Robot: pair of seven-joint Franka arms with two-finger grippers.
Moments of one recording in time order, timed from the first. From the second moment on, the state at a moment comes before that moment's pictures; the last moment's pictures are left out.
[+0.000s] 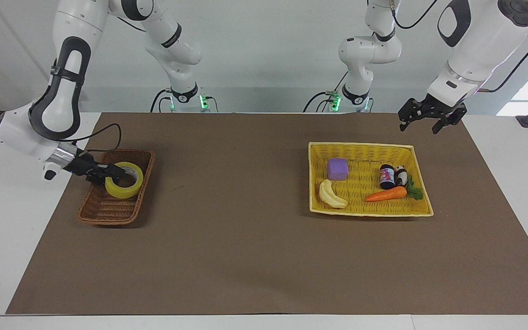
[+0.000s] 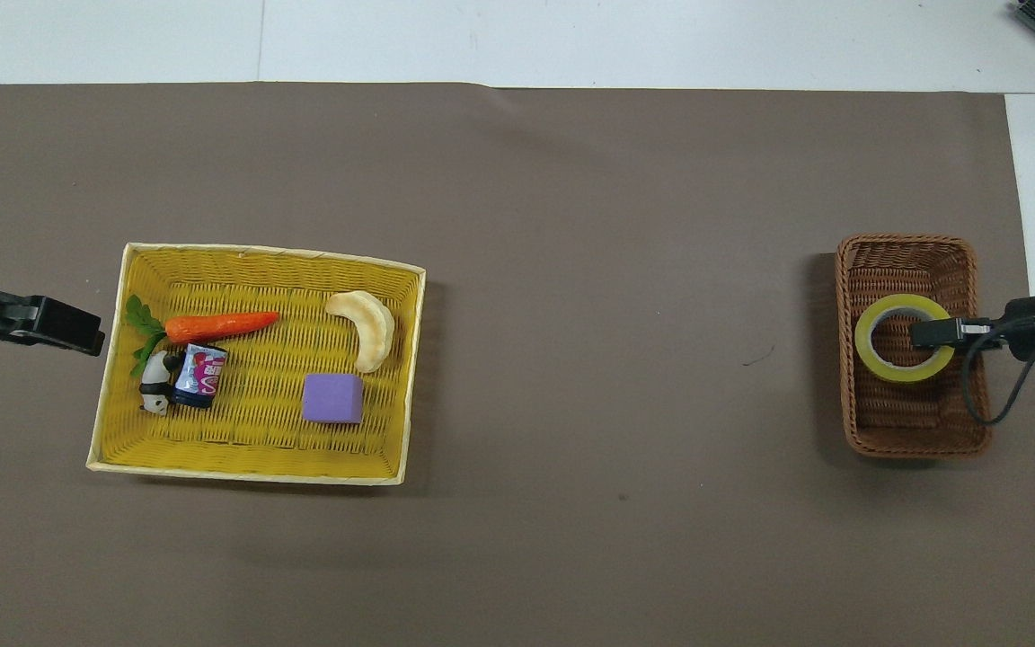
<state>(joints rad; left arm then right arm) -0.03 -0.02 -0.05 -1.59 -0.01 1.46 0.10 -0.41 0.35 -0.05 -1.89 0.57 1.90 -0.70</state>
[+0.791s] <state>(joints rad) 0.00 0.02 -0.05 -1.54 -0.01 1.50 0.10 -0.37 0.34 -0.04 -1.74 0.49 1.91 -0.71</state>
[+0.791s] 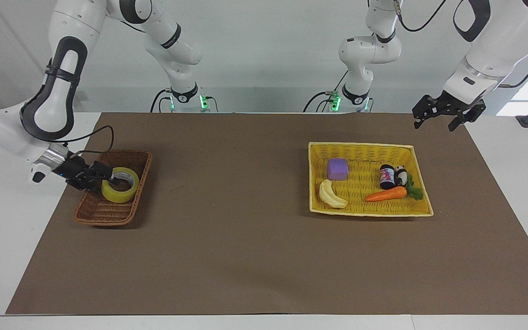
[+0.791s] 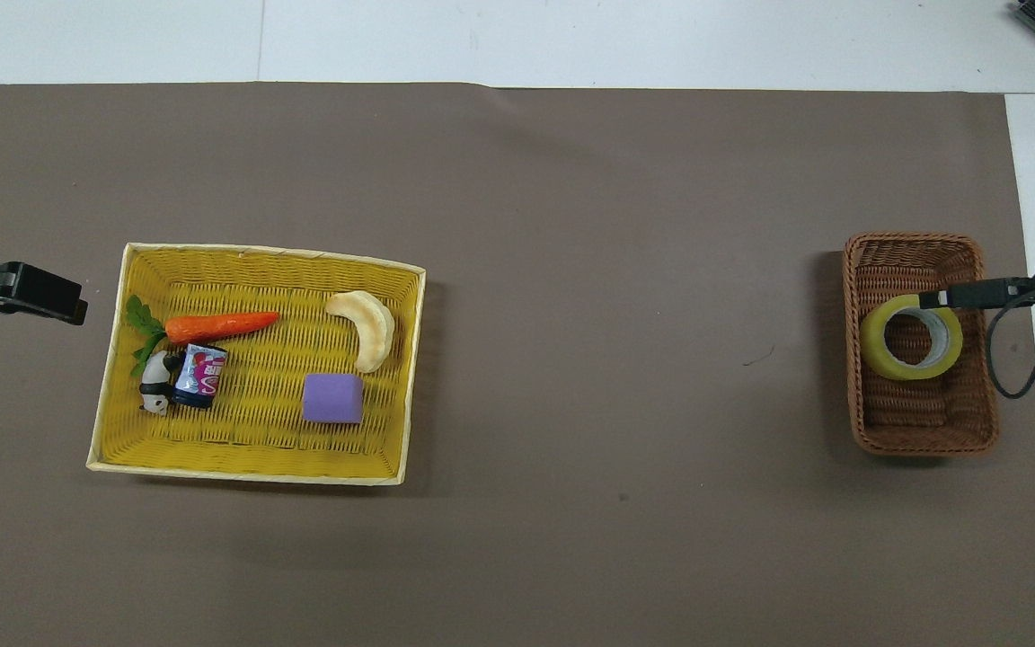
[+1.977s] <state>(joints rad) 0.00 -0.04 -0.05 -1.52 -0.01 1.50 0.10 0.06 0.00 -0.02 -1.60 -0.04 1.62 0.08</state>
